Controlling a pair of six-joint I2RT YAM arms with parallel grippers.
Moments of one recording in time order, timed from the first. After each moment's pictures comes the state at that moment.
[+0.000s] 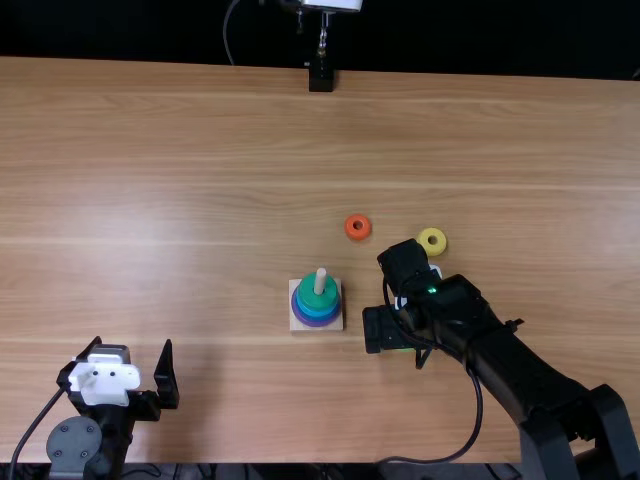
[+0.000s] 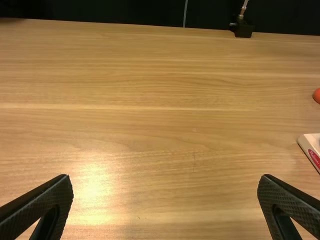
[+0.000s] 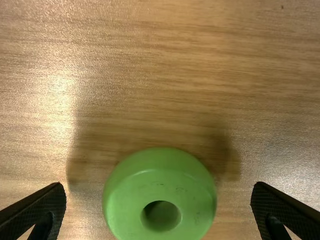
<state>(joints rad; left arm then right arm) -0.03 0.01 0.11 -0.42 0.04 -0.08 0.40 1.69 0.97 -0.73 0.04 0.30</state>
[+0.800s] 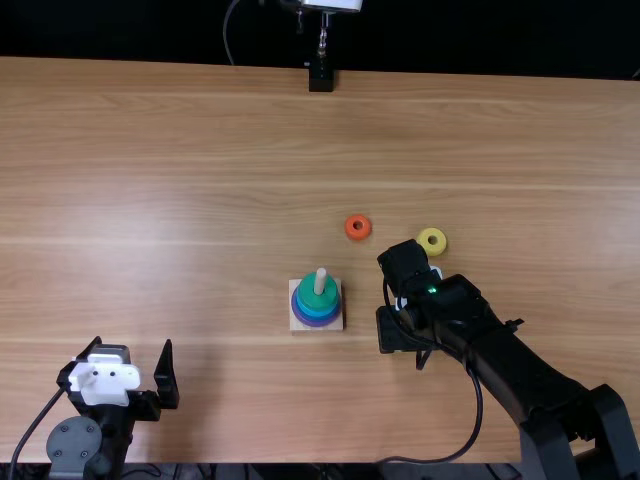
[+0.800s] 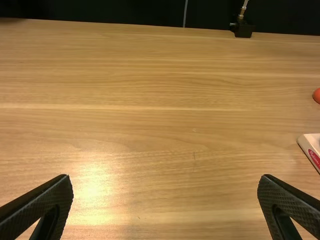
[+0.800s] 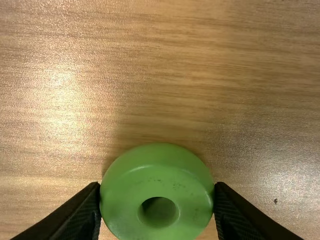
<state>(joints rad) -0.03 0.01 0.11 -0.42 0.04 -0.08 0.40 1.69 0.97 -0.74 0.04 0.30</state>
